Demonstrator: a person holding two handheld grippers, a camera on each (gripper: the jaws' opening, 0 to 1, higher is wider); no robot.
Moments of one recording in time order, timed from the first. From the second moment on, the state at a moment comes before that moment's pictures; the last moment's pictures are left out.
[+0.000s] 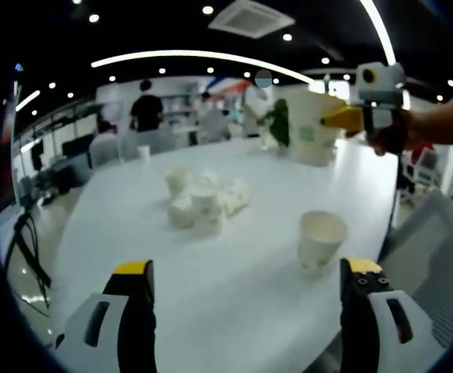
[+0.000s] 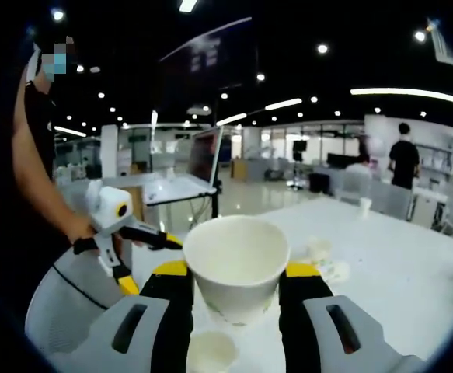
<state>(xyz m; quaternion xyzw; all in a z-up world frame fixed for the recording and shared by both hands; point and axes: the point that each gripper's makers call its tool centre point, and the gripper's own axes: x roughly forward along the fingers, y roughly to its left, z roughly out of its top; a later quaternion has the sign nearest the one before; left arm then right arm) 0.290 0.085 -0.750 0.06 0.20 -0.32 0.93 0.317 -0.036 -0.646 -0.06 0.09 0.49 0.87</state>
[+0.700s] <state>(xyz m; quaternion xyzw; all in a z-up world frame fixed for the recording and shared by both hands) 0.289 0.086 -0.751 0.06 0.20 -0.31 0.93 0.286 -0.031 -0.645 -0.06 0.09 0.51 0.86</state>
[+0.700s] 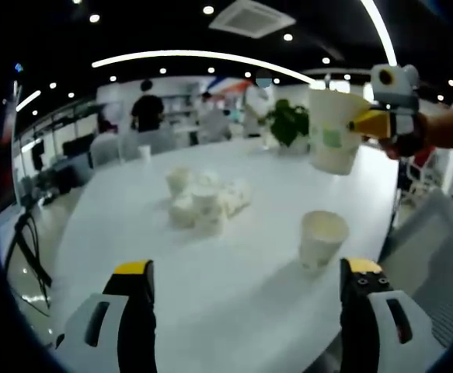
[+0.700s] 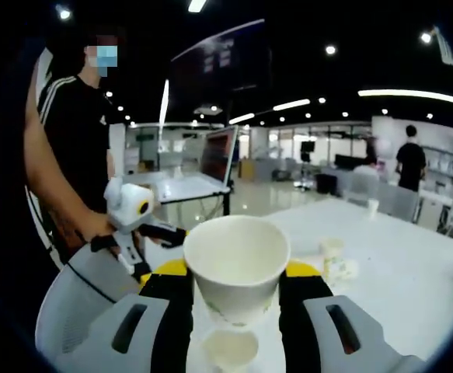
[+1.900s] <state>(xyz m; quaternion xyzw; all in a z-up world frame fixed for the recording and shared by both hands) 0.288 0.086 -0.753 0.06 0.20 -0.32 0.92 0.284 -0.039 -0.696 -0.04 0.10 0.49 0.86</state>
